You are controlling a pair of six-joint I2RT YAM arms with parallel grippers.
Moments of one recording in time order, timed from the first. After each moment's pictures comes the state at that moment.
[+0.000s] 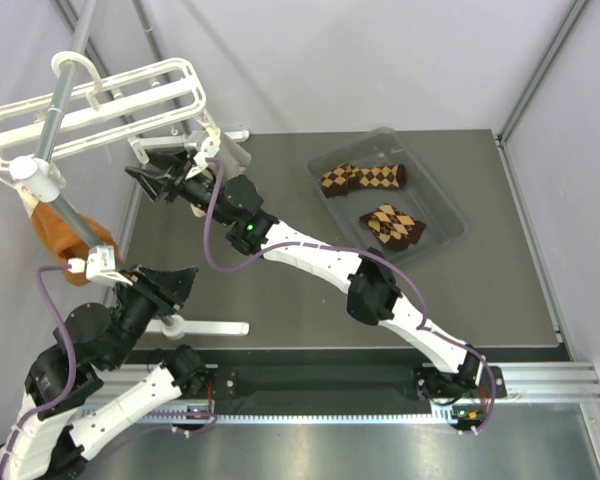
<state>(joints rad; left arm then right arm) -0.85 0.24 0.99 -0.87 -0.50 -0.81 1.12 2.56 2.56 0.63 -0.05 0.18</state>
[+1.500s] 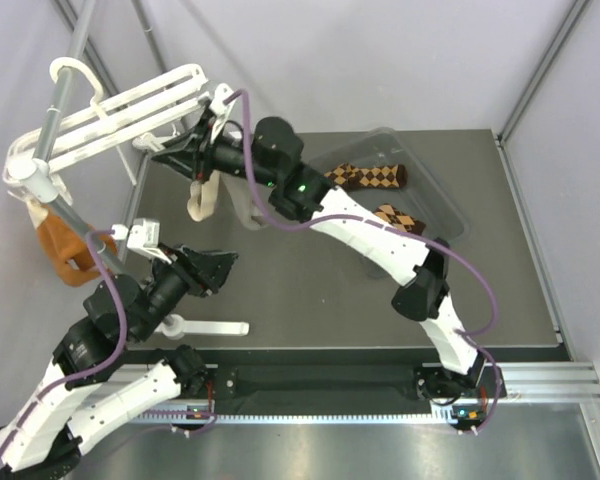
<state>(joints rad) -0.85 0.42 0.96 -0.62 -0.32 -0.67 1.05 2.18 2.41 0.12 -0.33 0.21</state>
